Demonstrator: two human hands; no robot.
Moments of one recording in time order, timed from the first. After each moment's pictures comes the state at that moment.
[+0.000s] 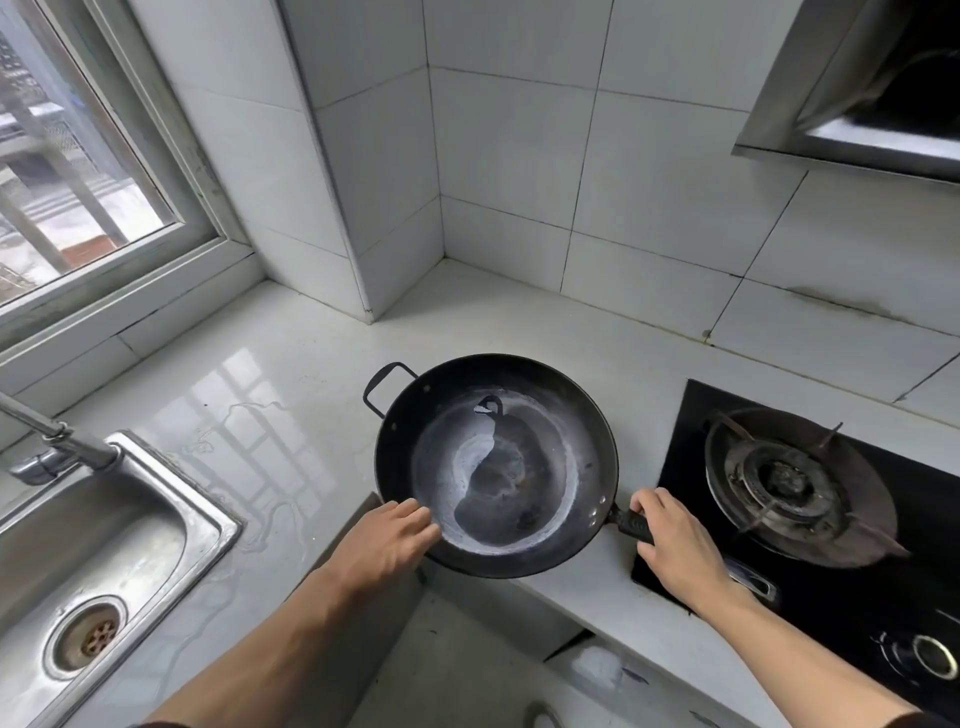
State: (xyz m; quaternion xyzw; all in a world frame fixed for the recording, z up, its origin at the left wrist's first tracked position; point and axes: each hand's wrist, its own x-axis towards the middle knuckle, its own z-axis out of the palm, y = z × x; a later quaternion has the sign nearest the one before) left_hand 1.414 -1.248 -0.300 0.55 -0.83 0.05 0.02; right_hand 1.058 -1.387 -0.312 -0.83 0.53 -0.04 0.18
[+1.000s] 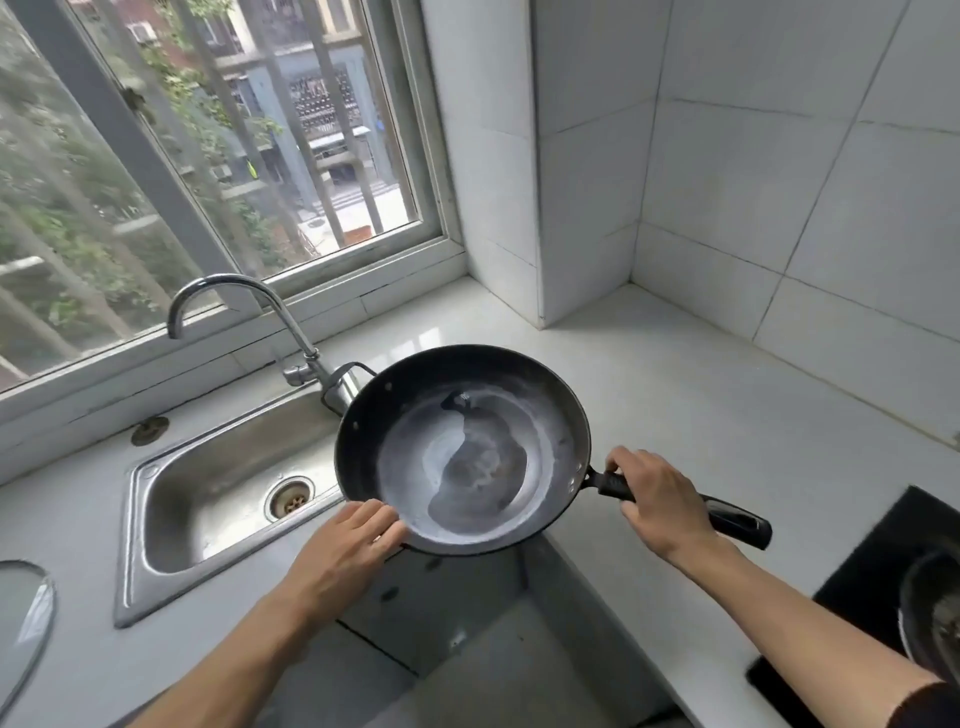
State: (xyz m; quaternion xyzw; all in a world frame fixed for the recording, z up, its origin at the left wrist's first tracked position) left_hand 1.423 -1.086 -0.225 0.74 -0.66 0.12 0.00; right_hand 1.208 -1.407 -0.253 -0.94 0.27 -0.09 0.16
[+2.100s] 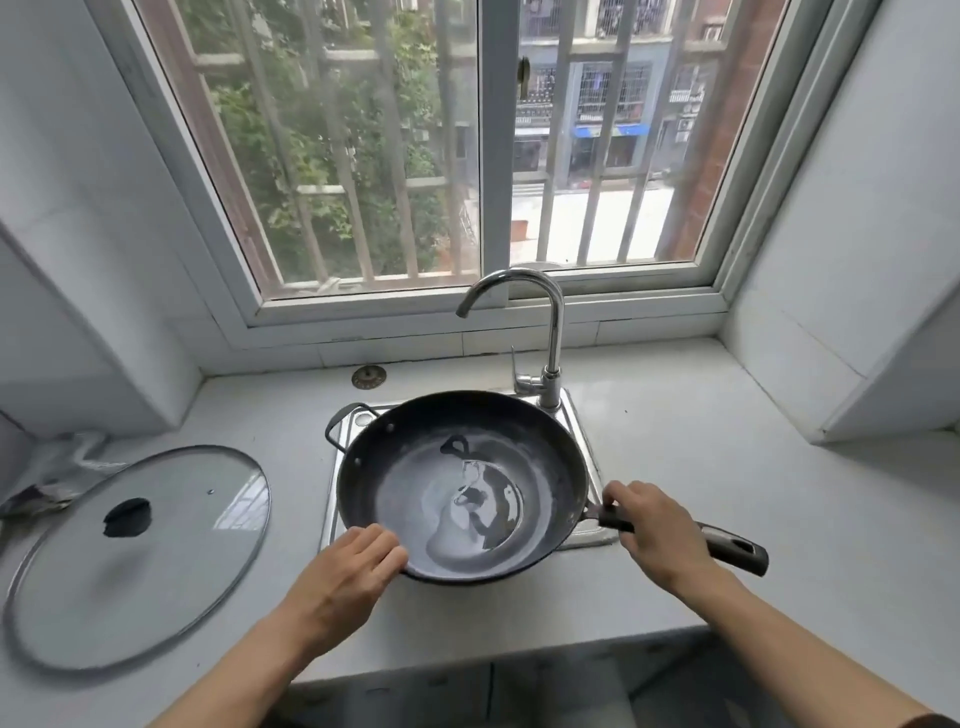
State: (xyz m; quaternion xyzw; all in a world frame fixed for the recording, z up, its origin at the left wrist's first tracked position) left_hand 1.586 -0.831 -0.257 0.87 -0.48 0.13 0.03; right_hand 1.530 -1.219 -0.250 -0.99 0.05 0.00 0.12
